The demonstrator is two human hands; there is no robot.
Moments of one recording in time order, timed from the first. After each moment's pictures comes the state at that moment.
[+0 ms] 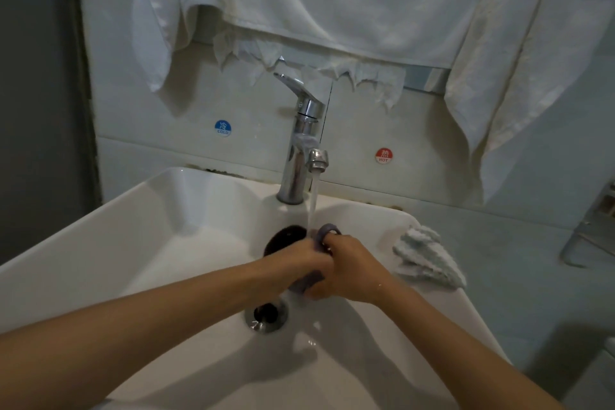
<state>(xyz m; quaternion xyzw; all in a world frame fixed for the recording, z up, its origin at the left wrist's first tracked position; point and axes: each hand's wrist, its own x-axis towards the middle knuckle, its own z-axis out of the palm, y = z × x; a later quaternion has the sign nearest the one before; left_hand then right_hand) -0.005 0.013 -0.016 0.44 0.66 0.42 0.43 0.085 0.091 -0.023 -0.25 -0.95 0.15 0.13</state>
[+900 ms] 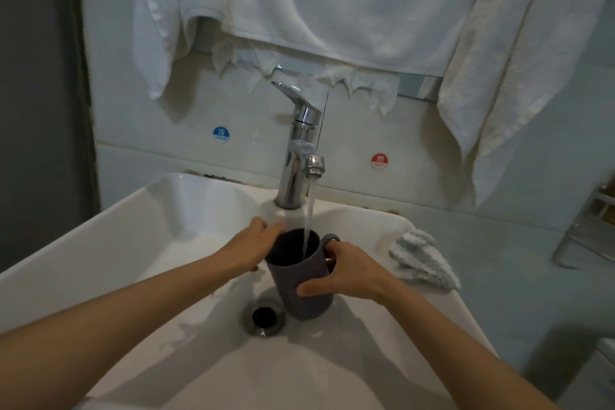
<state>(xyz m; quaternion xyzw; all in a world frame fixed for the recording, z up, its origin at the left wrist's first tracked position) -0.061 0.003 -0.025 0.41 0.76 0.44 0.24 0.088 0.100 -0.027 -0.31 -0.90 0.29 0.09</state>
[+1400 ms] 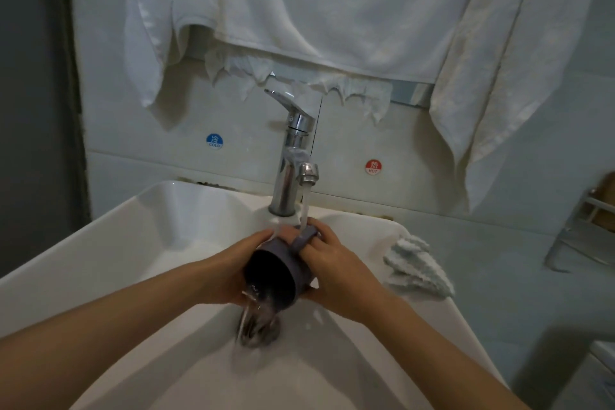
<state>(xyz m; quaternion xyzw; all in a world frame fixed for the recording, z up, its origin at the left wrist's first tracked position) -0.073 0.005 -0.040 0.27 0.62 0.53 0.51 0.085 0.087 -0.022 -0.11 -0.98 0.00 0.18</state>
